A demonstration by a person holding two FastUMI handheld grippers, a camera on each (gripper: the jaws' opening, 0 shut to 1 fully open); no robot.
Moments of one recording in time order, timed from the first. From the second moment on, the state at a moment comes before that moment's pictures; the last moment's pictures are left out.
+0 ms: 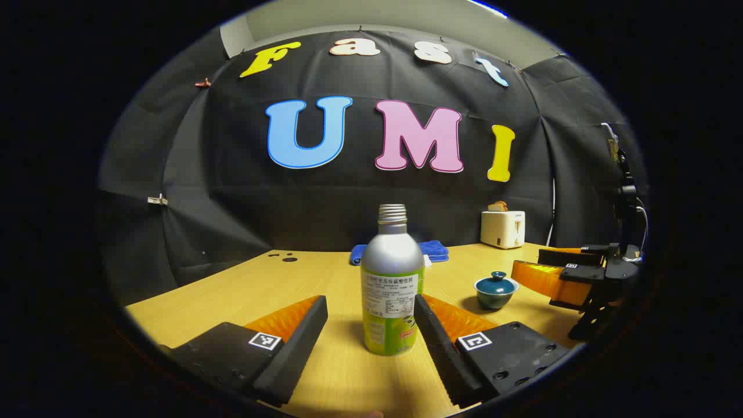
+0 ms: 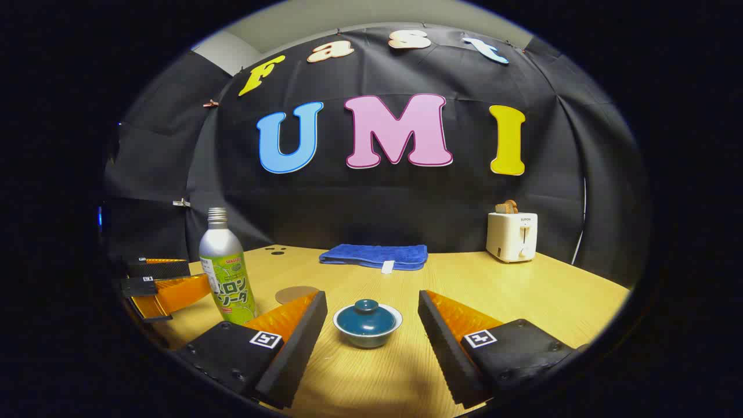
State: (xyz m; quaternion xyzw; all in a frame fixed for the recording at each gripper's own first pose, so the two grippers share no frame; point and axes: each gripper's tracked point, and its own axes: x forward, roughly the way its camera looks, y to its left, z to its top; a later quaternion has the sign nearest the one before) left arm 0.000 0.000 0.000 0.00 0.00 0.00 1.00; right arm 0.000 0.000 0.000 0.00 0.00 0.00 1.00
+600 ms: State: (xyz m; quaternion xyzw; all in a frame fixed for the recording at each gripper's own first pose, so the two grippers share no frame) left arm -0.001 -0.005 0.000 0.00 0.00 0.02 1.00; right arm 0.001 -0.001 0.000 0.00 0.00 0.00 1.00
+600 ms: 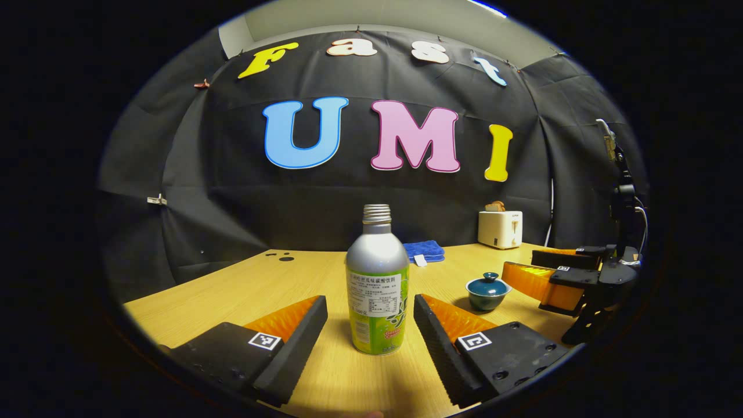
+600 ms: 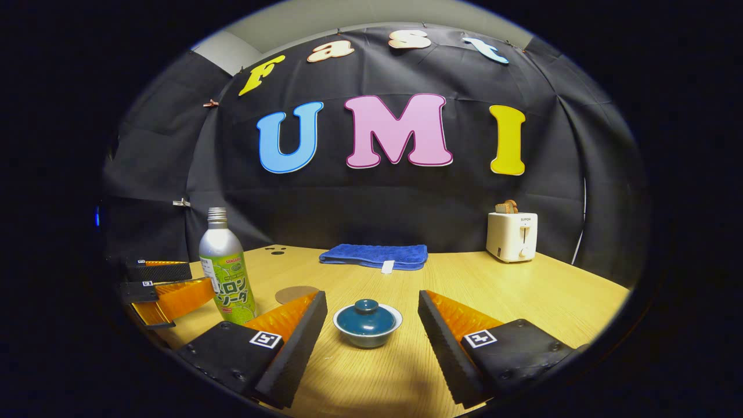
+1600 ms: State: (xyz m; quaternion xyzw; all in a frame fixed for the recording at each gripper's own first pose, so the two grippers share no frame) left arm 0.003 -0.004 -0.001 0.00 0.00 0.01 1.00; right arm 0.024 -0.002 -0.020 -0.04 0.06 0.01 1.00
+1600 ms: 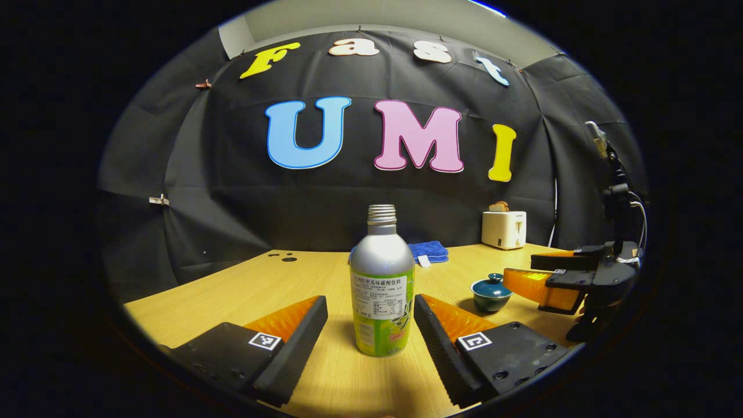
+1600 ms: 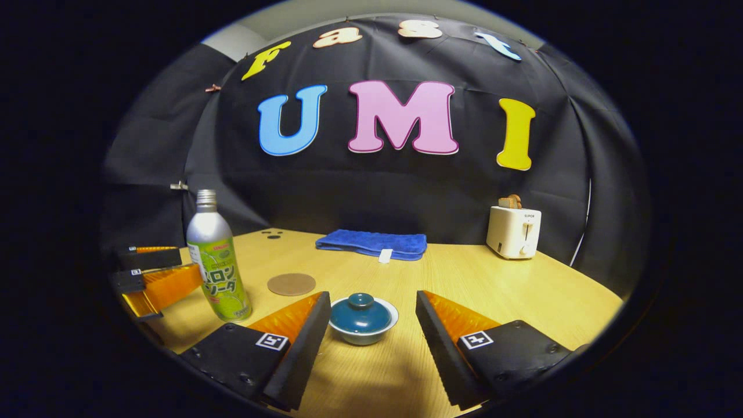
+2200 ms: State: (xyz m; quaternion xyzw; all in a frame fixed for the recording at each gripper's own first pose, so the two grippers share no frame) left arm 0.005 -0.002 0.000 0.00 0.00 0.01 1.00; right arm 0.070 0.017 -0.043 -0.02 0.13 0.04 0.99
